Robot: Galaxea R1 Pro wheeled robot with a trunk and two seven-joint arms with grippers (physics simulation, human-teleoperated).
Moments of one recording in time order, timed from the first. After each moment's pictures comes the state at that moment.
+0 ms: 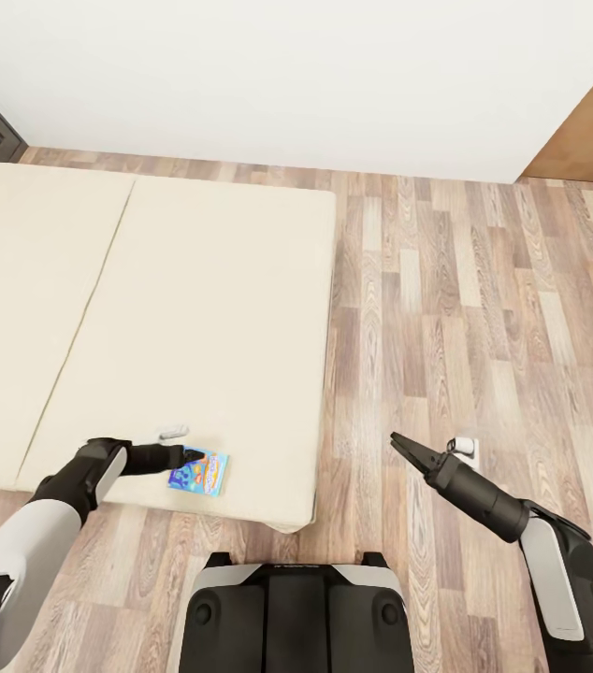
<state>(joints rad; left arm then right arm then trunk) -0.91 0.21 0.02 -0.49 0.07 0.61 -0.54 -0.32 -0.02 -0.33 -1.53 -0.63 0.90 0.92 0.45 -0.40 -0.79</state>
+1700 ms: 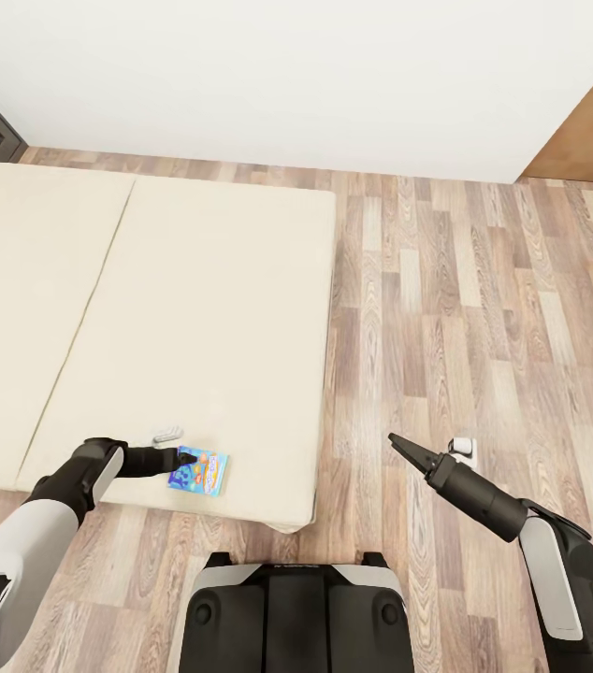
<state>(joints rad) -0.91 0.21 0.03 -0.49 0.07 0.66 -0.45 -0.32 -0.02 -0.32 -1.54 -0.61 0.89 0.88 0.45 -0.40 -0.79</state>
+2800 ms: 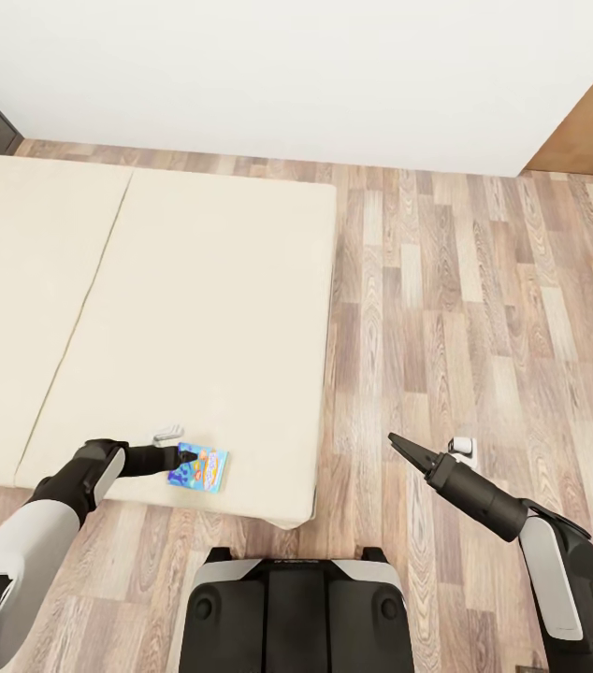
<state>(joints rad) -0.91 0.21 0.03 -0.48 0.07 0.60 -0.45 -0.32 -0.02 -0.32 -1.54 -0.61 0.89 0.89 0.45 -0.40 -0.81</state>
